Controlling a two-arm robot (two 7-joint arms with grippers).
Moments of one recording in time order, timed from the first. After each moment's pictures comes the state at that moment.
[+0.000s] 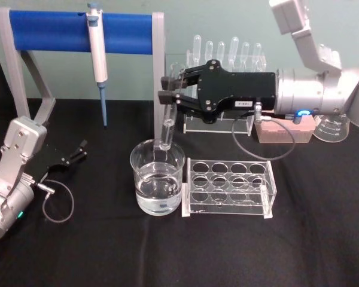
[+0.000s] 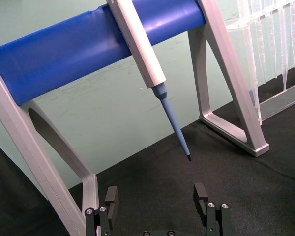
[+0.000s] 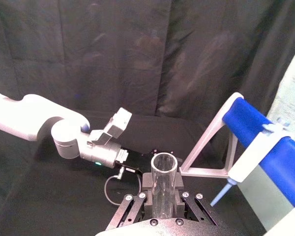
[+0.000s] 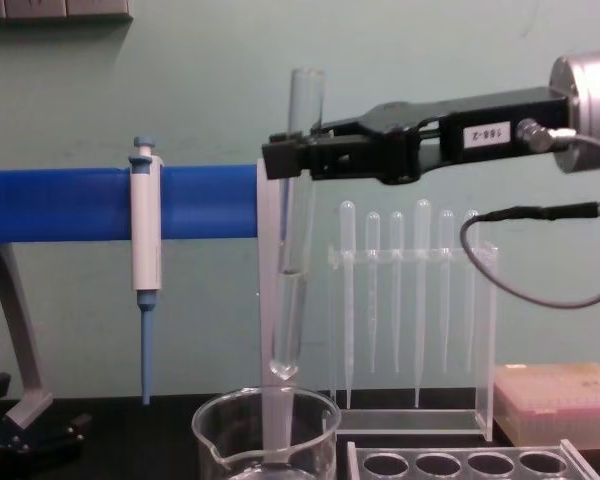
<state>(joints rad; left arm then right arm) -0.20 0.60 0.45 -1.41 -0.25 -0.12 0.03 0.82 0.56 -0.74 -1.44 0.64 0.09 0.92</state>
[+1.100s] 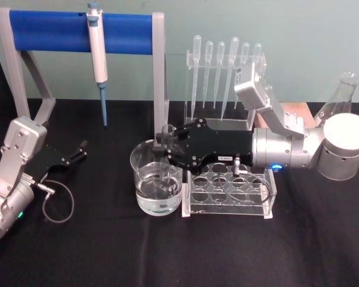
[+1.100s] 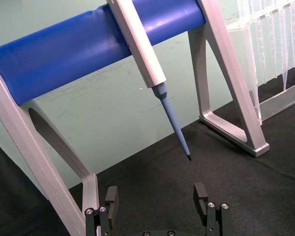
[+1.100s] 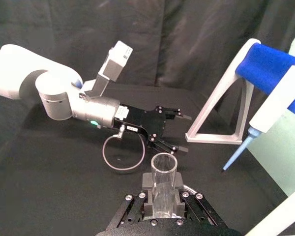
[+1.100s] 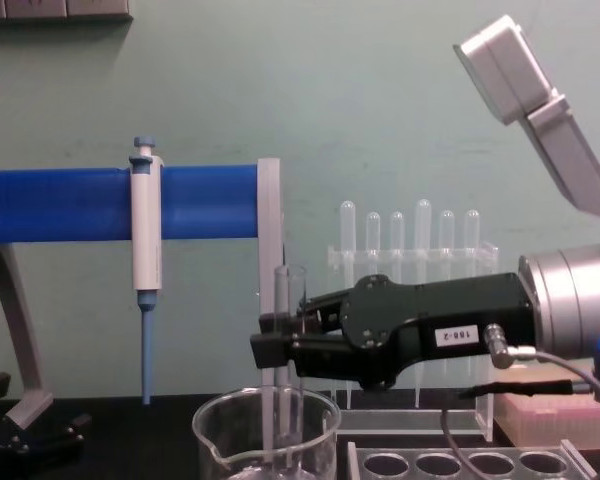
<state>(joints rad) -0.20 0.60 0.45 -1.41 -0.25 -0.12 0.03 0.71 0.47 -0.78 -1.28 0.50 -0.06 0.89</state>
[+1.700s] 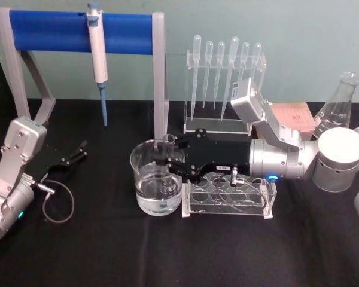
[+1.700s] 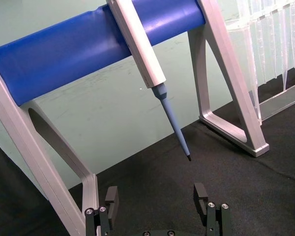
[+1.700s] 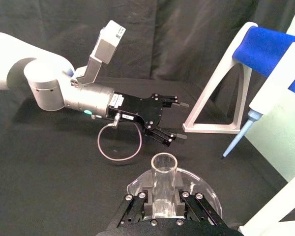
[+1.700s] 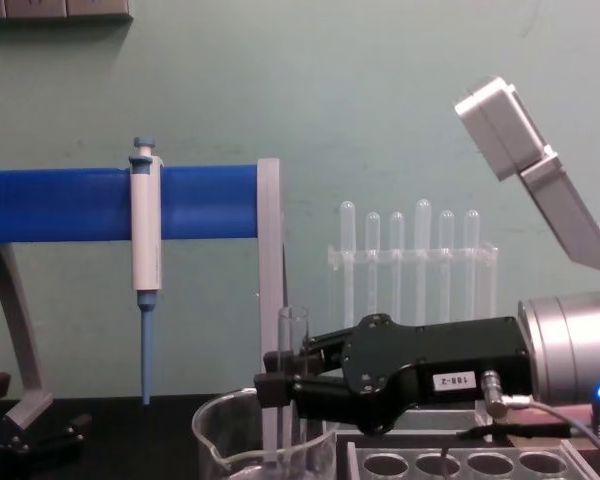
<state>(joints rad) -0.20 0.60 0.45 -1.41 -0.25 -0.12 0.03 0.66 0.44 -0.76 -1.23 0.46 -0.10 0.88</state>
